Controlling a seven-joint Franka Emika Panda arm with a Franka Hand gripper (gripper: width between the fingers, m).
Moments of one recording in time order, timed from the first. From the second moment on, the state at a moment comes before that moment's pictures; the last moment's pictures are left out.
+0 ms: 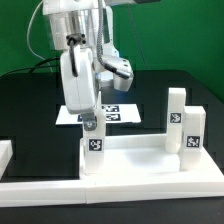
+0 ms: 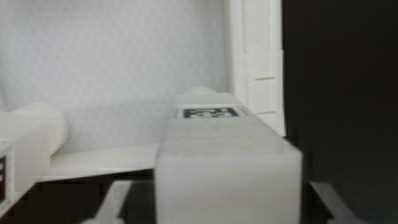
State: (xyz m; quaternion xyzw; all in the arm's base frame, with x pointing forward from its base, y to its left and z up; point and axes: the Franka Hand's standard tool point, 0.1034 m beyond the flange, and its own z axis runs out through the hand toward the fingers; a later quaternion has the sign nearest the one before) arm 0.629 -0.050 0.110 -0.68 0.73 -0.01 0.08
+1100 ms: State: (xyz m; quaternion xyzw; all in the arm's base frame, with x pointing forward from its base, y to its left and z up) arm 0.633 -0.041 0.106 -0.99 0.12 -0.04 0.02
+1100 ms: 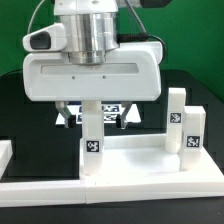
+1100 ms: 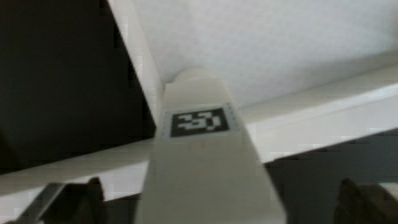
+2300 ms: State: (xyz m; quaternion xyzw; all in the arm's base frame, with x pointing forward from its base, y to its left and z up) arm 0.635 -0.043 0.104 -0.70 0.71 0.01 0.07
